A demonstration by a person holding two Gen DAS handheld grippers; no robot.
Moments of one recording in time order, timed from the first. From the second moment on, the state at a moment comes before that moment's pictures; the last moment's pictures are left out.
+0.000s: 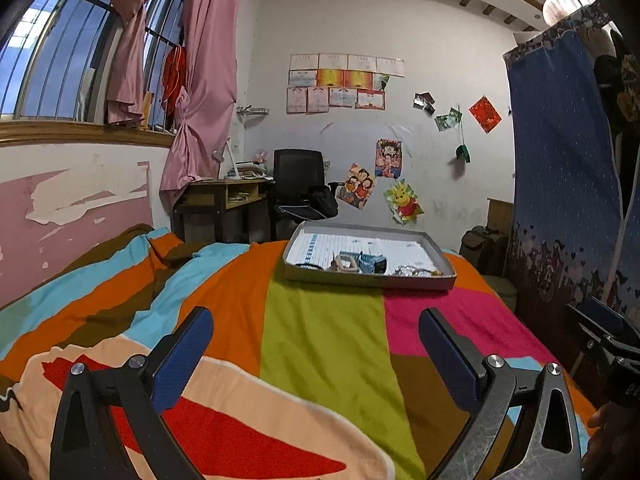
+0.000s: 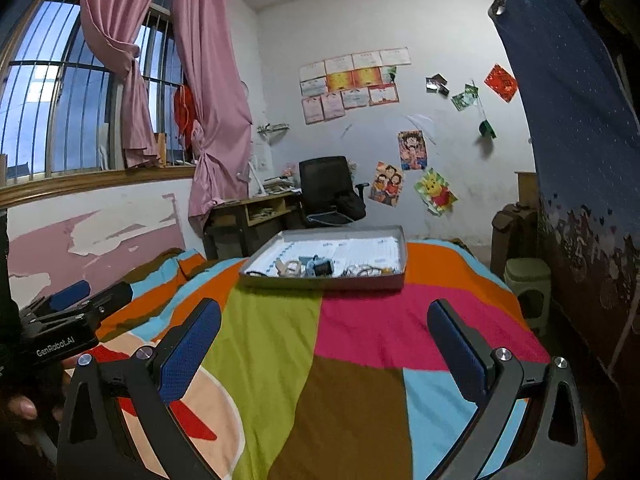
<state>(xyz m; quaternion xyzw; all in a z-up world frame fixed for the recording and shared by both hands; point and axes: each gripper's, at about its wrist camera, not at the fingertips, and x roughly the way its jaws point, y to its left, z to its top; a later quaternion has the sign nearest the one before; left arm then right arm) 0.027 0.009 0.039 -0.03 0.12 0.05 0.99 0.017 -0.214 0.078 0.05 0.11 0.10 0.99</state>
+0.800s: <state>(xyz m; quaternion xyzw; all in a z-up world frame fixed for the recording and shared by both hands) 0.034 0.043 -0.007 -0.05 0.16 0.03 0.98 0.033 -0.195 0.028 0.04 0.17 0.05 0.98</state>
